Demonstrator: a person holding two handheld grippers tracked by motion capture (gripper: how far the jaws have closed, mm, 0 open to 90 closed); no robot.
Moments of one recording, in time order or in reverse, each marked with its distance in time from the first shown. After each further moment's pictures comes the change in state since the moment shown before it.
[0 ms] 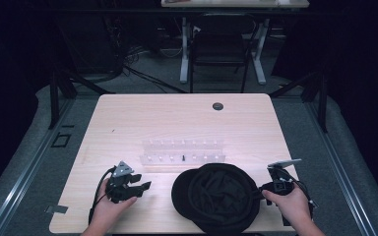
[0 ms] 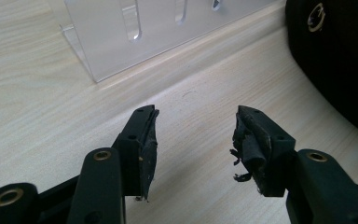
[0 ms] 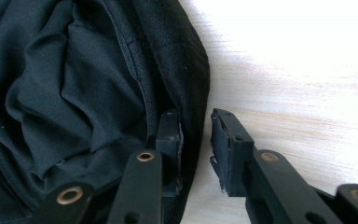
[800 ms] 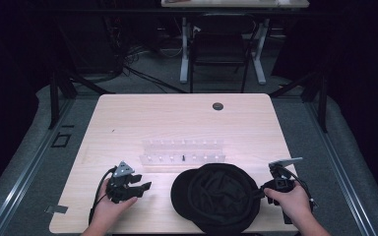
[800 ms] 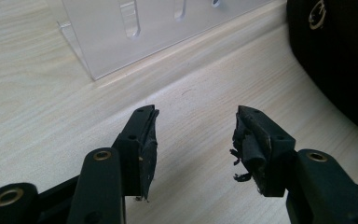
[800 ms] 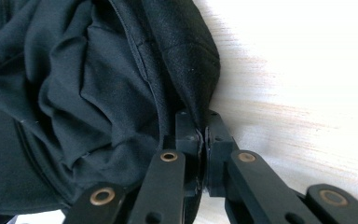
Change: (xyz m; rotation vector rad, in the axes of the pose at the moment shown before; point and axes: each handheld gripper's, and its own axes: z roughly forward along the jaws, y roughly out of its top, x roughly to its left) left arm 0.001 0.000 0.001 0.018 -0.022 0.002; right arm -0.001 0.004 -0.006 0.044 0.097 0.044
